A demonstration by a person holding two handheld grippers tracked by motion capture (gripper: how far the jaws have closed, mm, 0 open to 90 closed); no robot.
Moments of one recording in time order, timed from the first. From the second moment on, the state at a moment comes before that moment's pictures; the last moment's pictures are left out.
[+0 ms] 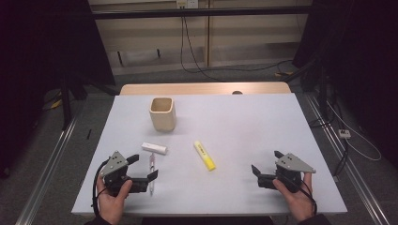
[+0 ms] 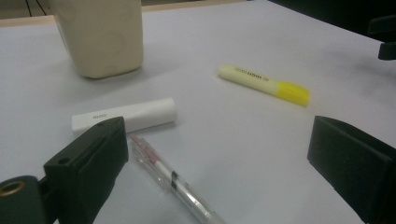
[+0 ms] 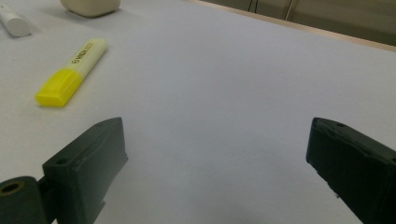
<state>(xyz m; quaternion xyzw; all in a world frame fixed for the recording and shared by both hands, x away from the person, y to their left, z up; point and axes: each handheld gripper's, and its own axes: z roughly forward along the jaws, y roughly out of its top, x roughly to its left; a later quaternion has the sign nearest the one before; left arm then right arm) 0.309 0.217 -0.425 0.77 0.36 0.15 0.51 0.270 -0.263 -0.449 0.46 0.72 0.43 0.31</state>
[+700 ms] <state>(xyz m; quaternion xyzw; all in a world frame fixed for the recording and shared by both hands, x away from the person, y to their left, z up) 0.316 0.215 -0.419 0.77 0.37 0.15 0.50 0.270 -0.263 -0.449 0.46 0.72 0.43 0.30</state>
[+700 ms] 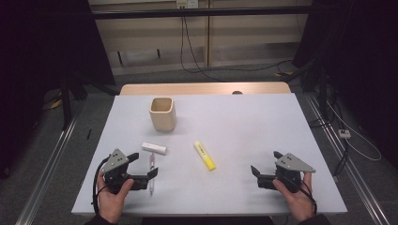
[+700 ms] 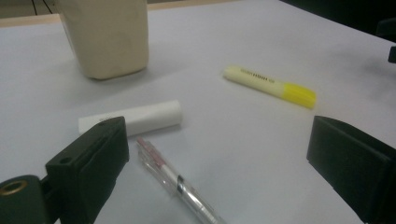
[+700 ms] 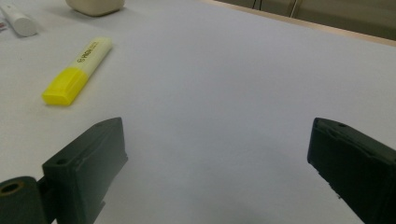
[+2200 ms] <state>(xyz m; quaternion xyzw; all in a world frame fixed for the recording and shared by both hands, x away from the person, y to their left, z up) 0.496 0.191 -0.360 0.77 0.41 0.17 0.45 0.273 -0.262 -0.452 0.46 0.73 0.43 0.29</state>
